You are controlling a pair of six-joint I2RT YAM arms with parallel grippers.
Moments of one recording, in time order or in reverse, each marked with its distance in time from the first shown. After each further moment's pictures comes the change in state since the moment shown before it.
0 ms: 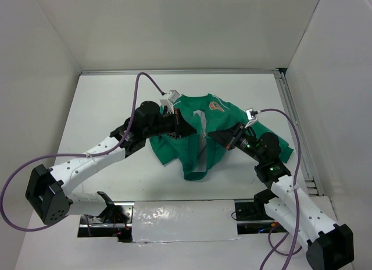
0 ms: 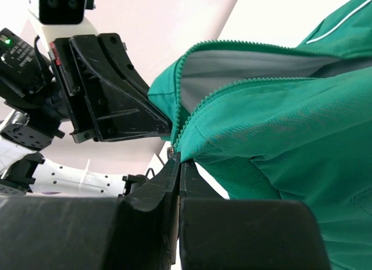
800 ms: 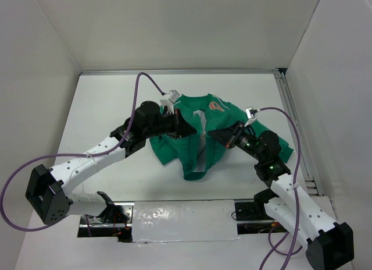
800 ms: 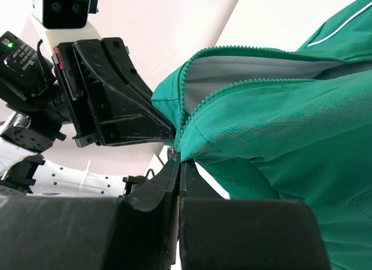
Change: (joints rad) left arm 0.000 0.001 0.000 -0.002 0.000 -0.002; right arm 0.000 0.021 0.021 0.002 -0.003 -0.006
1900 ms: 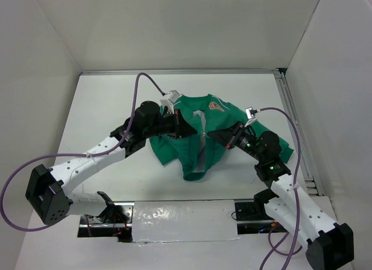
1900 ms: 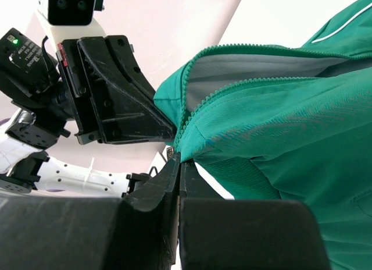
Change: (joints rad) left arm 0.000 0.000 0.000 0.001 0.017 -0.023; right arm 0.005 -0.011 -0.003 -0.006 -0.013 0.010
